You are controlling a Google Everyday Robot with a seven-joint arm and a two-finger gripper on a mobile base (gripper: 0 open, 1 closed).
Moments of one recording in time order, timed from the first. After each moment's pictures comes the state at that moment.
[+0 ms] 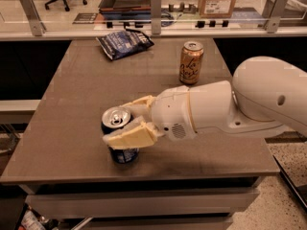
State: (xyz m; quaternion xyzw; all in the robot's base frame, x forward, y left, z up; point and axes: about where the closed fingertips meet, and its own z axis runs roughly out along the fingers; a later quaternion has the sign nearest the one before) arm 0.405 0.064 0.907 -0.52 0.64 0.37 0.42
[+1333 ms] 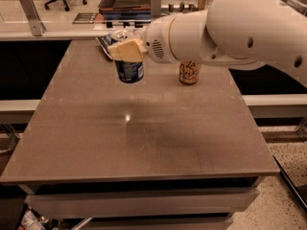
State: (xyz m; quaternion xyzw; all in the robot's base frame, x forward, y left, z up) arm 0.572 0.053 0.990 -0.38 0.73 0.24 0.52
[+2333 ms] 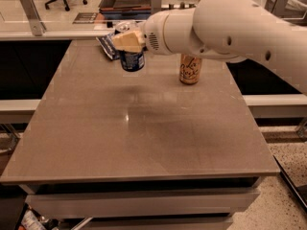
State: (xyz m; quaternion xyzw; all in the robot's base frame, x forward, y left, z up) arm 0.627 0.049 0.989 -0.35 0.73 0.21 0.54
